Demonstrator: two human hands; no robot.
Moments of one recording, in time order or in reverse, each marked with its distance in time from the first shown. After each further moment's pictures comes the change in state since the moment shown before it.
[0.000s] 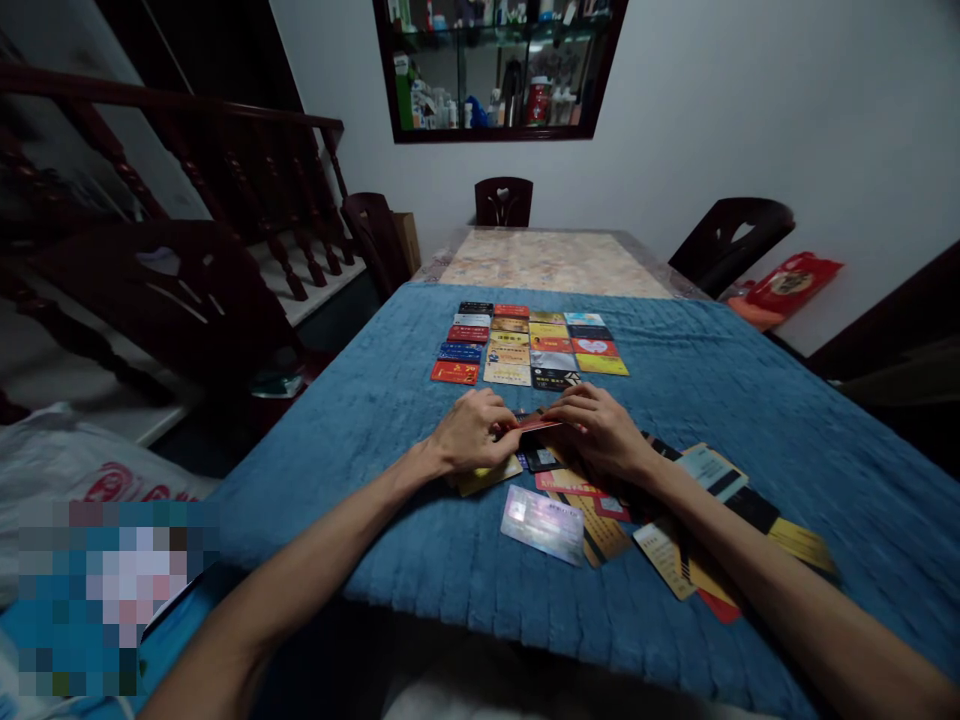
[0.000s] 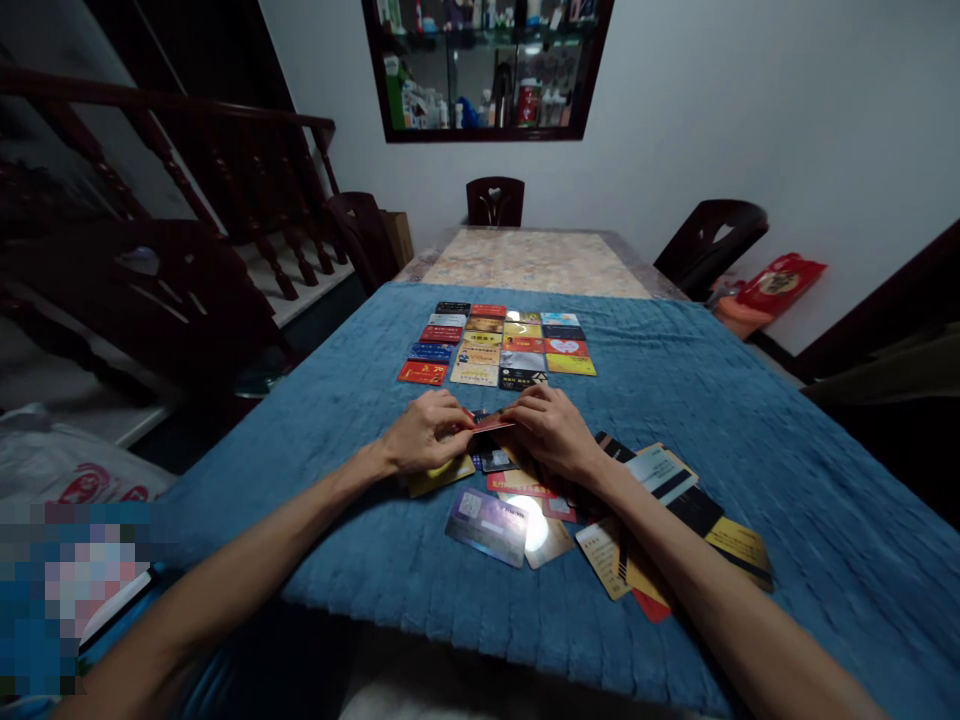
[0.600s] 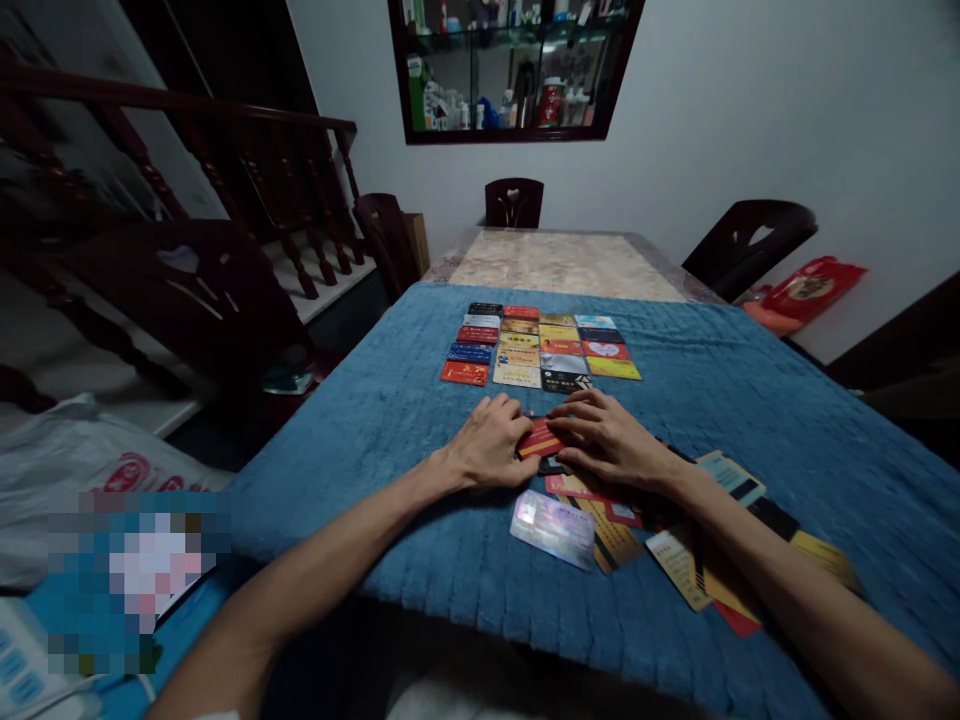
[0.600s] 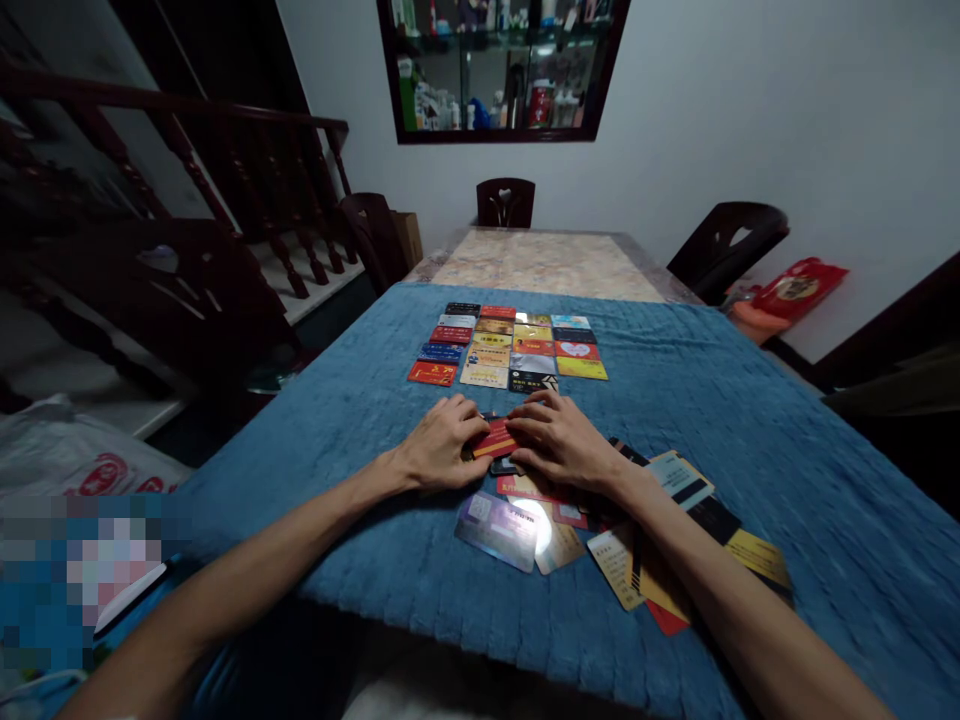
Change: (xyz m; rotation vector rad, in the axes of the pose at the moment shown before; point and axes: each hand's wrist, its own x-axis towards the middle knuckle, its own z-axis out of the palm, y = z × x) left_hand -0.003 0.014 0.009 0.202 -0.091 -0.003; right_hand 0.000 -0.004 -0.008 0.028 -0.137 -0.082
